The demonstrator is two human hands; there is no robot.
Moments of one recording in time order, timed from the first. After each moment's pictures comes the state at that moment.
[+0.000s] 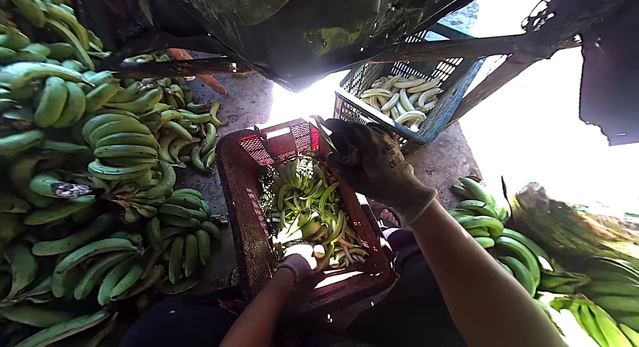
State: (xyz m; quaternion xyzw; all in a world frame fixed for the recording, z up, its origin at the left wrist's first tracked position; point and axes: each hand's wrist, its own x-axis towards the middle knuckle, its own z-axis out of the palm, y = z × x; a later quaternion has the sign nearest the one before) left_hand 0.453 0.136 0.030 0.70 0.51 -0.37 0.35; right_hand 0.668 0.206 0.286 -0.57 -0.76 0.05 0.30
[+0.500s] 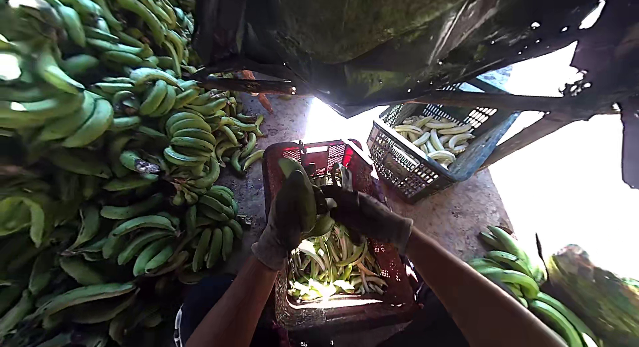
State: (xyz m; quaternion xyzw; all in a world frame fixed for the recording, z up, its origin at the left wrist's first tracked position) left_hand 0.399 0.194 0.255 0.36 0.32 0.55 0.69; right_hand 0.598 0.196 0.265 -0.42 -0.74 0.49 0.22
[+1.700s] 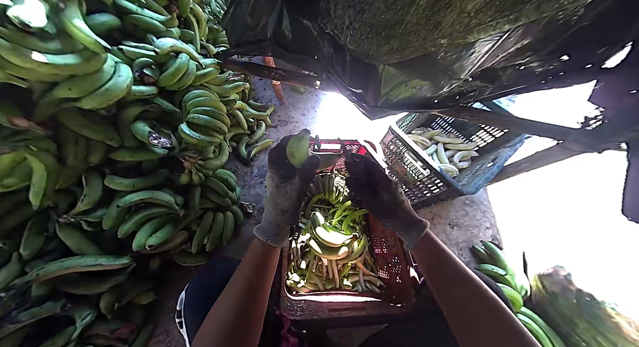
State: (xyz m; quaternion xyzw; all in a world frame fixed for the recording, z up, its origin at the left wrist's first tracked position) left_hand 0.355 0.204 0.262 0.47 0.41 0.64 0.45; right_hand 0.568 0.206 0.266 -0.54 -0.66 0.39 0.35
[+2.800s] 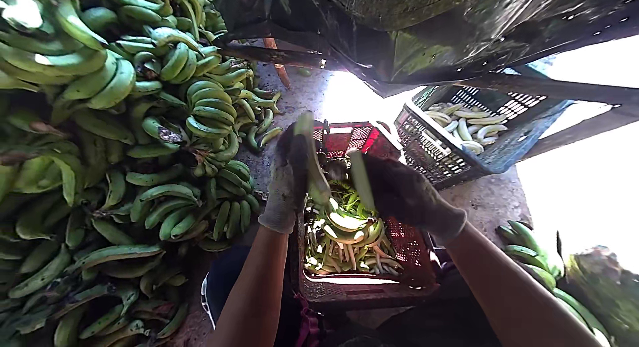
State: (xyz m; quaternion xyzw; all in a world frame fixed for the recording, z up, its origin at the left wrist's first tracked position) left_hand 0.337 0.197 0.263 0.44 0.48 0.54 0.52; right_hand 0.585 0.193 0.270 -0.45 -0.82 0.24 0.26
